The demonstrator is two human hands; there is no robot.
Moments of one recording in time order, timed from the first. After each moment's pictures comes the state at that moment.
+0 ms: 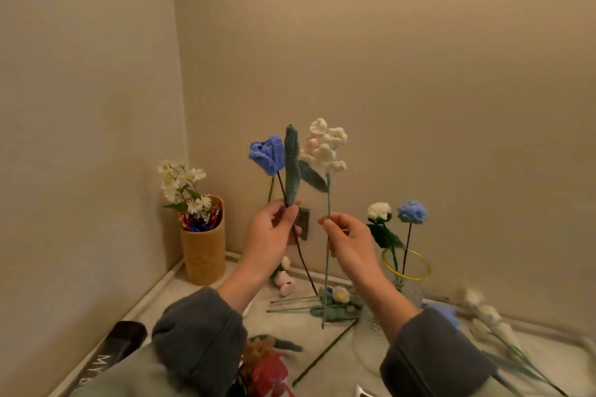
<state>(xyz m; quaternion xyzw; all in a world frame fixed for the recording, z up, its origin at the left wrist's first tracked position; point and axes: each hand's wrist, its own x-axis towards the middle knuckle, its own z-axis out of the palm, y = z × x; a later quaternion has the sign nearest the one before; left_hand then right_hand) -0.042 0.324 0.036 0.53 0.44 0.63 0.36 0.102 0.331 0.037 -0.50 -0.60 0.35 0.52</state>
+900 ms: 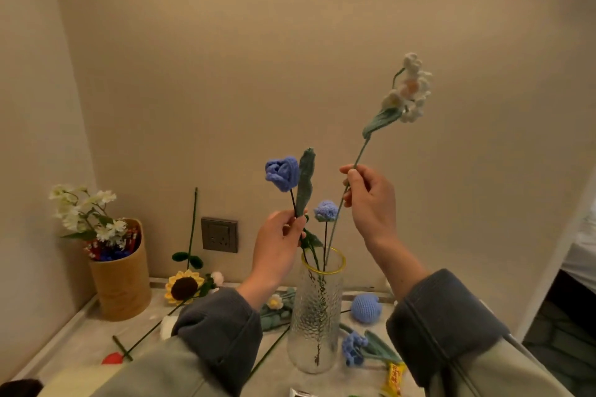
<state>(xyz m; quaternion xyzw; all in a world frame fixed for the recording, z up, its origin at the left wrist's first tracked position) 0.092 0.346 0.032 0.63 0.41 0.57 0.32 0.236 0.320 0.114 -0.49 -0.55 0.13 0.67</state>
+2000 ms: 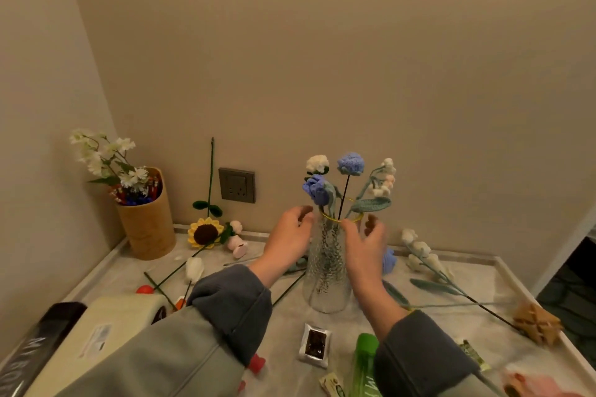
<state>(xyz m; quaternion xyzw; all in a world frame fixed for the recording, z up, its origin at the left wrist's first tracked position) 0.085 0.337 -0.035 0.65 0.54 0.39 0.37 0.210 0.293 -0.048 -0.65 -0.38 0.26 0.61</state>
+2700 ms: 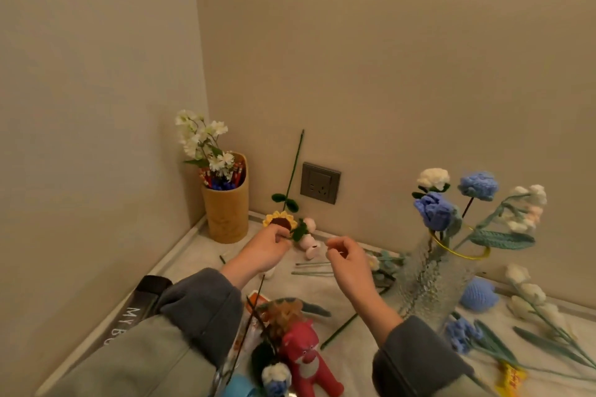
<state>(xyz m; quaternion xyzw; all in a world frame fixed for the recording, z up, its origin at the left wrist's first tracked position) -0.111 0.364 -0.077 0.57 0.67 0.27 0.39 0.072 0.347 -0.089 -0.59 -0.59 0.38 0.40</state>
